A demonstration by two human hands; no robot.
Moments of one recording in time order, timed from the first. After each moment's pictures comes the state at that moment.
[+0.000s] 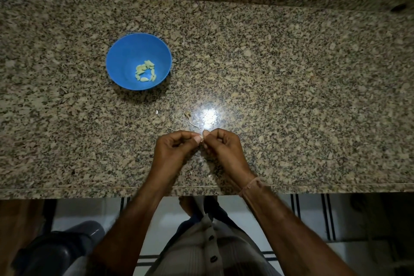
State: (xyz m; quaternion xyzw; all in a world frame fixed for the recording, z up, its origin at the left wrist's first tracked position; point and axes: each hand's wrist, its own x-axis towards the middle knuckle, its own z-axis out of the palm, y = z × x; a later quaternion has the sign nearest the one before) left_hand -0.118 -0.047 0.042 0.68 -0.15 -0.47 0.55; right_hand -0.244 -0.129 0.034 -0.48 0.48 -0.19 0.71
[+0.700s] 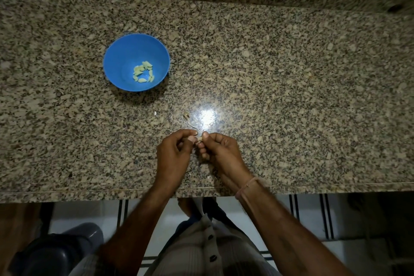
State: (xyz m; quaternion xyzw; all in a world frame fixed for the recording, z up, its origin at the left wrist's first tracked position) left_hand -0.122 -0.048 0.026 0.78 -0.27 -0.34 0.45; right_hand -0.242 -0.126 0.022 -0.36 0.50 -0.18 0.77
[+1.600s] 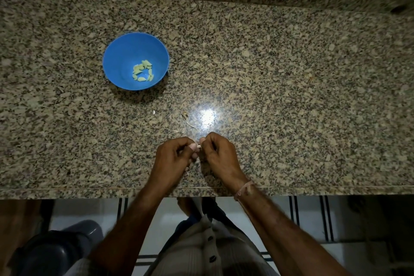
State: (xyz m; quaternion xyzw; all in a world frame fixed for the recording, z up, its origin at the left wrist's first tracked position) left_hand -0.119 -0.037 0.027 0.75 -0.36 -0.39 0.41; right_hand -0.247 -0.125 0.013 -0.67 0.50 -0.13 0.53
